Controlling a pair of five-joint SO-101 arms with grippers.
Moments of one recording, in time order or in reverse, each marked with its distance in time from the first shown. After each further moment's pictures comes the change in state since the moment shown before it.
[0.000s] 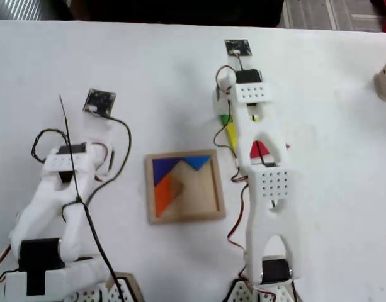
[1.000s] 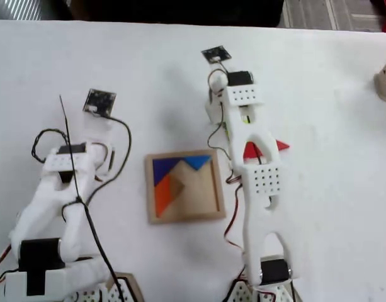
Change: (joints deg) left arm 0.0 0.0 0.0 0.0 0.0; right arm -2.0 8.1 -9.3 5.6 15.9
